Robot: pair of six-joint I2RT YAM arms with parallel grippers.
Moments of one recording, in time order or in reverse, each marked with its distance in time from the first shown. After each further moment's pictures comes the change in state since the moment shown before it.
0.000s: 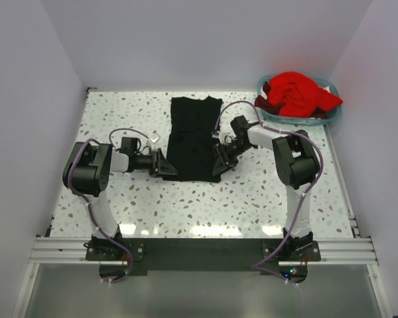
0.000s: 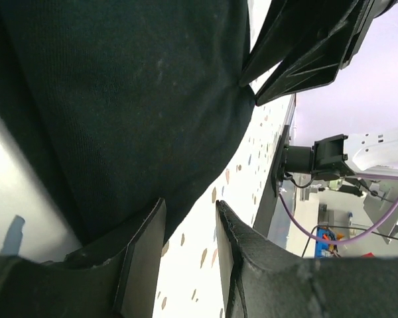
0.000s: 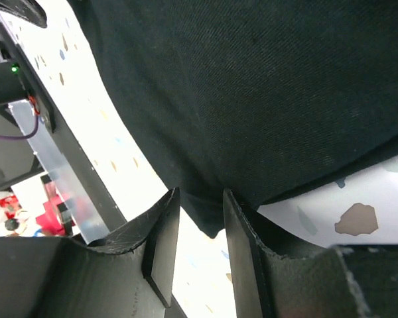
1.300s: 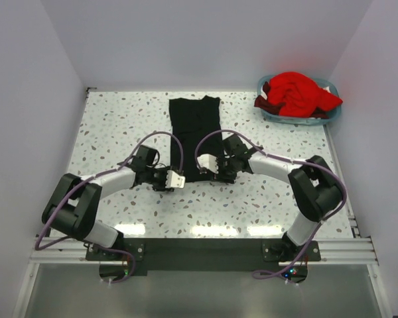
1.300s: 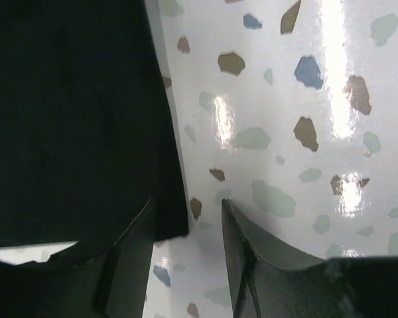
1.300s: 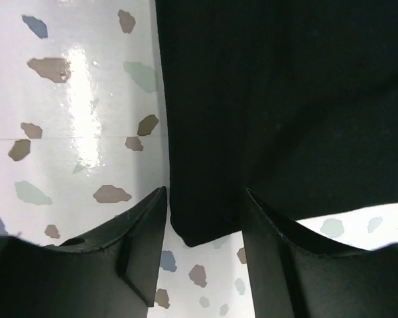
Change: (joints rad) left arm -0.307 -0.460 -0.126 -0.416 -0.472 1.622; right arm 0.240 -0.419 -0.422 0.338 0.476 -0.883
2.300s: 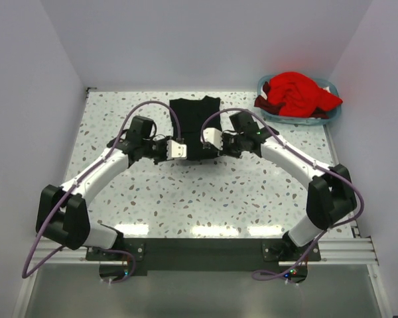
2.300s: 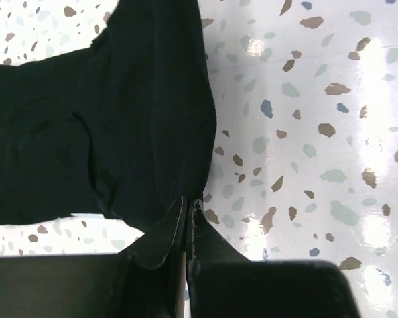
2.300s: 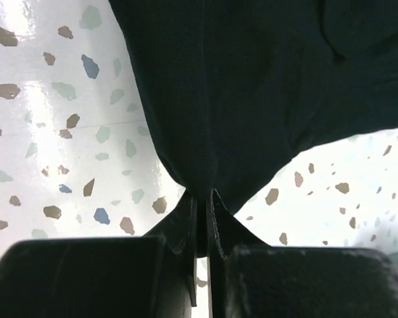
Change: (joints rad) left arm 0.012 -0.058 0.364 -0.245 0.013 -0.130; right arm -0.070 -0.087 0.246 -0.191 0.011 -0.003
